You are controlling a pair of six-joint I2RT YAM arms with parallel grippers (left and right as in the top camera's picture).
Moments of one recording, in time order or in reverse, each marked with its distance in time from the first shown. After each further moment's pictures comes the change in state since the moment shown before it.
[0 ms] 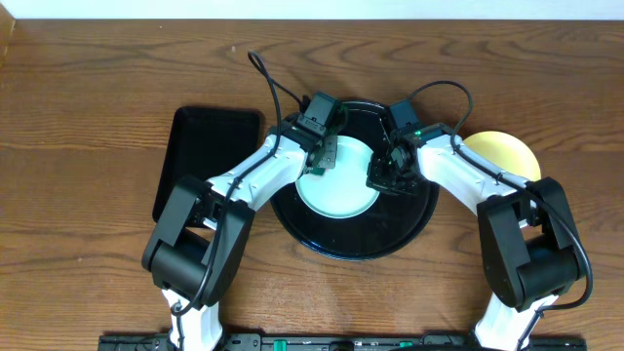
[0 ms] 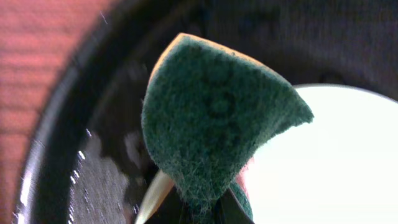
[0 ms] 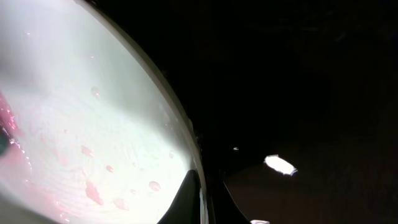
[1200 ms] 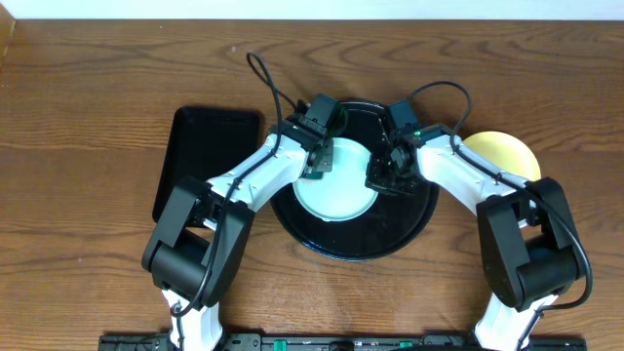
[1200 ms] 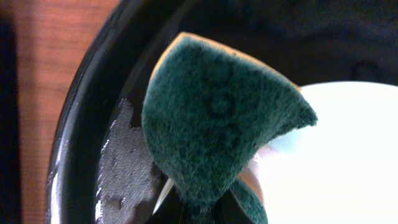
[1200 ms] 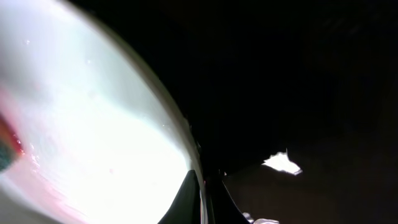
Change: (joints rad) left arm -0.003 -0.002 0.011 -0.090 -0.083 -0.074; right arm 0.004 0.000 0.000 0.002 -0.013 -0.001
